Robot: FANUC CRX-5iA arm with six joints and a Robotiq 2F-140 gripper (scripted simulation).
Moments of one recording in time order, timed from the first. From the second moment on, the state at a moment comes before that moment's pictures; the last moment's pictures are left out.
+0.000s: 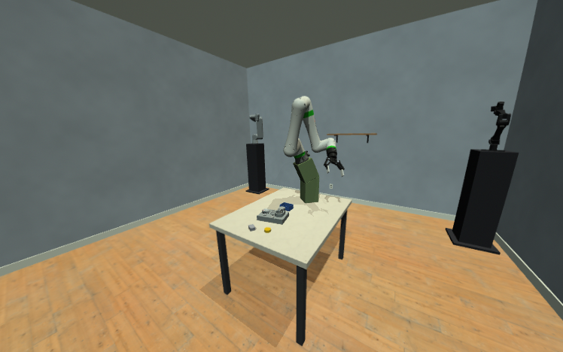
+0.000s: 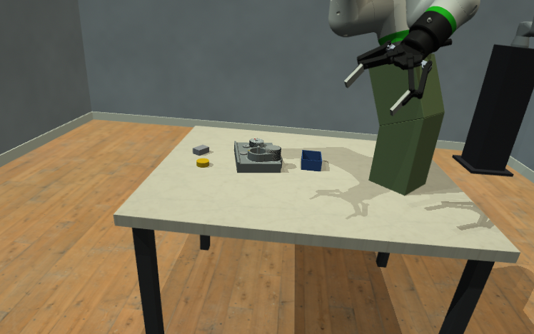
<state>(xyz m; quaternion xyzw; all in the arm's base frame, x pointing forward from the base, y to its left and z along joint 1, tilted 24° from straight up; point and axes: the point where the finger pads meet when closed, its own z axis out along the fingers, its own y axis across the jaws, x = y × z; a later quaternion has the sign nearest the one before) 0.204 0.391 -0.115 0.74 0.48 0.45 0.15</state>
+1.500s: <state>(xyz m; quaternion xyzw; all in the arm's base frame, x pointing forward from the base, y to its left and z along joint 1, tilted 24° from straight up) 0.390 0.253 -0.134 0.91 -0.02 0.40 0.10</state>
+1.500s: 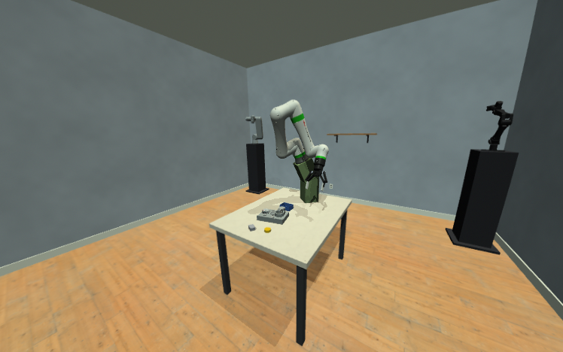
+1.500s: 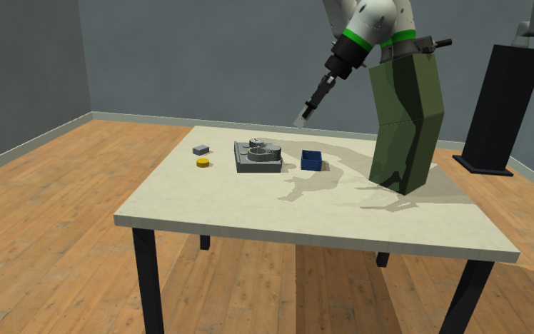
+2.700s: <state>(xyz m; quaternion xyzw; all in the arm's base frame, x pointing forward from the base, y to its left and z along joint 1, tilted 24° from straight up) 0.579 -0.143 -0.094 0.52 -0.78 0.34 -0.06</state>
